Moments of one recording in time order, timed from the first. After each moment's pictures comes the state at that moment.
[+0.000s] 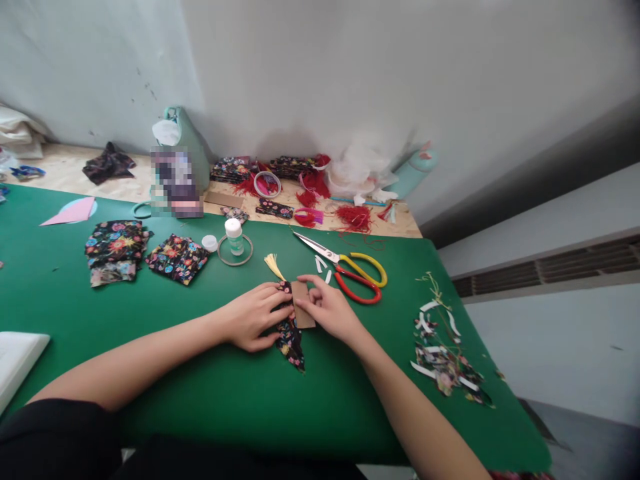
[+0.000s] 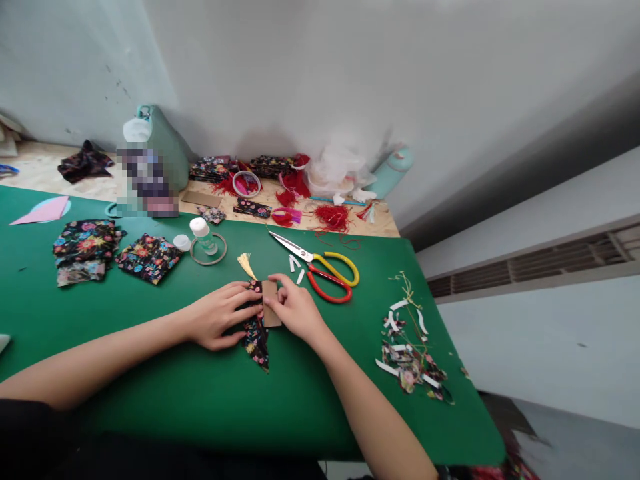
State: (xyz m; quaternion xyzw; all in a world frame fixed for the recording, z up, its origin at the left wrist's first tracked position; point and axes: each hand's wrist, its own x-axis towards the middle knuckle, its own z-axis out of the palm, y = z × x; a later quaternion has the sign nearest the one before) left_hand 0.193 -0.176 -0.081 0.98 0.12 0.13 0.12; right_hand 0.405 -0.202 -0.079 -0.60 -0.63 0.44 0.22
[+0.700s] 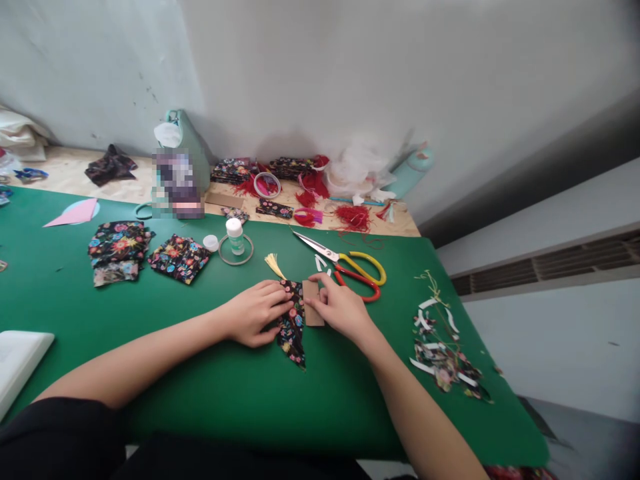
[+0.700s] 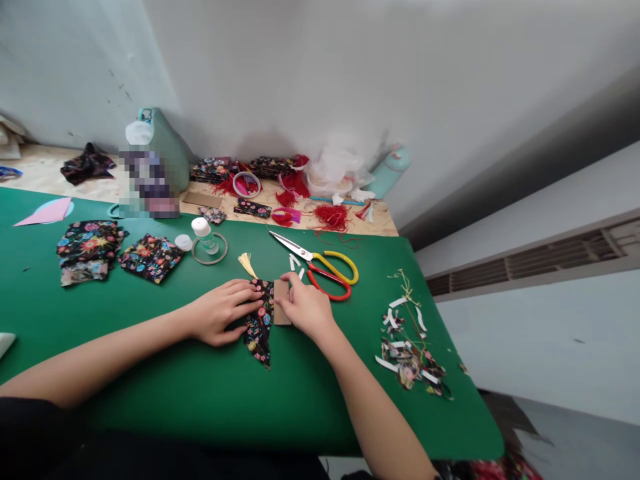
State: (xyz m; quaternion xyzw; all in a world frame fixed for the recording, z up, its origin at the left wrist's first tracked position) left_hand 0.192 -0.174 -0.082 0.97 0.13 0.14 0.13; right_hand 0.411 -0.201 -0.058 -0.69 -0.67 0.27 0.06
